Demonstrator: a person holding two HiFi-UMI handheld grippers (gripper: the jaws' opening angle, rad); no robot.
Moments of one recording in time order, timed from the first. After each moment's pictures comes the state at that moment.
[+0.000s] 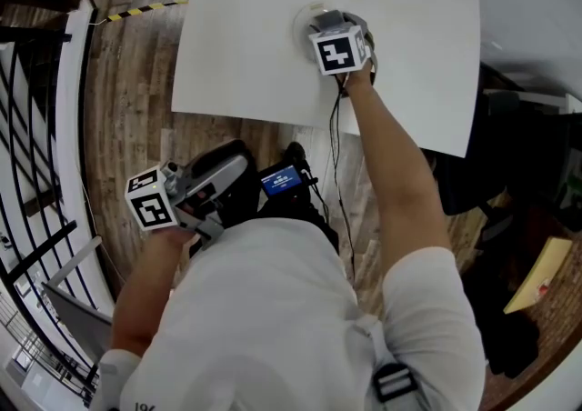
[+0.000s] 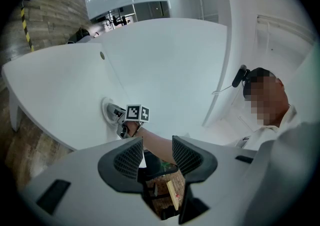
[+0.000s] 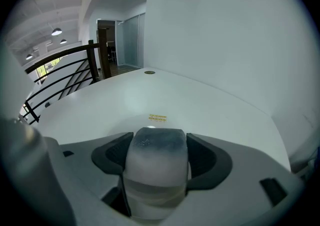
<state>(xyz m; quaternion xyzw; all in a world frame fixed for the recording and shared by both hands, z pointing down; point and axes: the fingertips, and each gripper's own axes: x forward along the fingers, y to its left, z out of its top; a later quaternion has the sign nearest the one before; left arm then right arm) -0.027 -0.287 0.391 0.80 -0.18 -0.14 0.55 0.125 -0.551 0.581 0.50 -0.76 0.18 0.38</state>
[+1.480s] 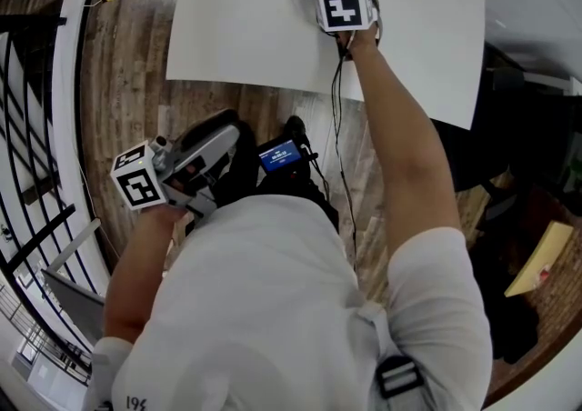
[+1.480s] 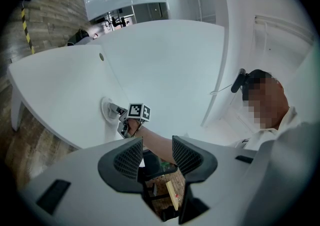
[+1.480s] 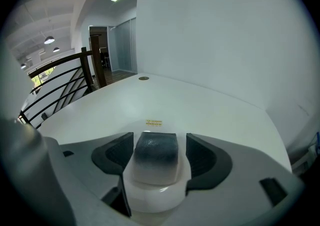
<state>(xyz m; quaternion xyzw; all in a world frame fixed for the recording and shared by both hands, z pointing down) -0.033 -0.282 0.391 0.80 -0.18 -0.15 0.55 0.144 -0.549 0.574 0.54 -0.72 0.22 0.38</state>
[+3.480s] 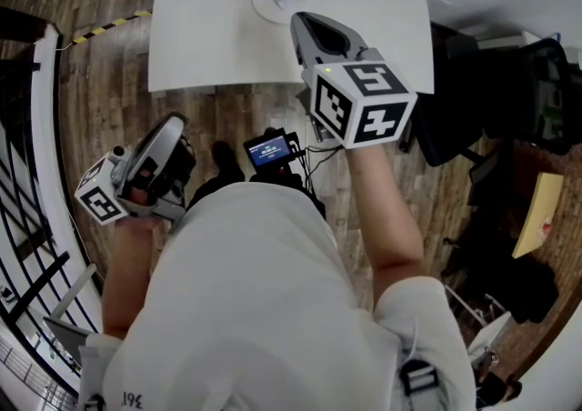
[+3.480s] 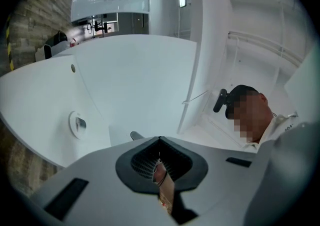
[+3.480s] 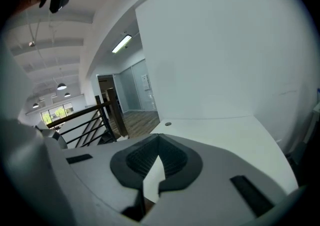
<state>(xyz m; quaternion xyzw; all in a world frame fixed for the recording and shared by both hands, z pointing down) -0.066 -0.255 0.297 0.83 -0.10 -0.26 0.48 0.105 -0.369 0.337 0.53 -0.81 0.20 0.11</state>
